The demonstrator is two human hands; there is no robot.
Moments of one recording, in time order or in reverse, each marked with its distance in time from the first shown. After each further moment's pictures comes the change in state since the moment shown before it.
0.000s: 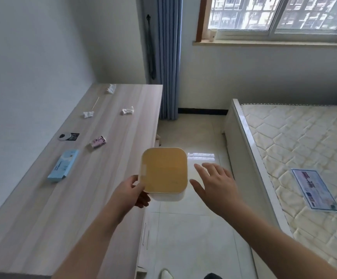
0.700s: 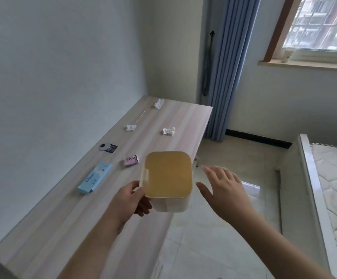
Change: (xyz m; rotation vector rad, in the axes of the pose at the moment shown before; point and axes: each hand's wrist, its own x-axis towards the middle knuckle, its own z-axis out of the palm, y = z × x) left_hand 0.085 0.066 -0.055 -0.138 0.333 -0.065; right_hand 0.211 -0.005 -0.012 0.114 0.034 -0.292
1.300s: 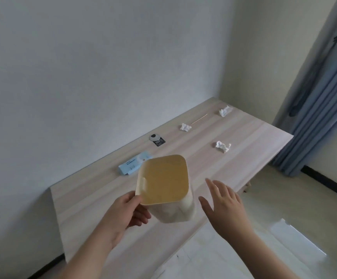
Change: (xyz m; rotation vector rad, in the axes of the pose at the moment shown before) left_hand 0.001 -0.005 -0.001 -0.387 0.456 -0.228; right_hand 0.128 -0.005 0.049 0.159 -0.199 -0.373
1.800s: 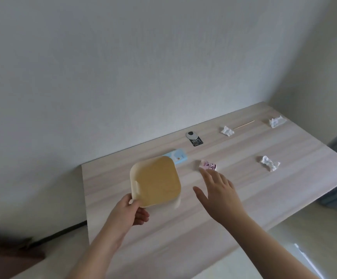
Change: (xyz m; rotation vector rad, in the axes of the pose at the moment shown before) left_hand 0.052 -0.046 -0.106 -0.121 0.301 -0.080; right_hand 0.117 -0.119 0.049 -0.053 -0.081 -0.311
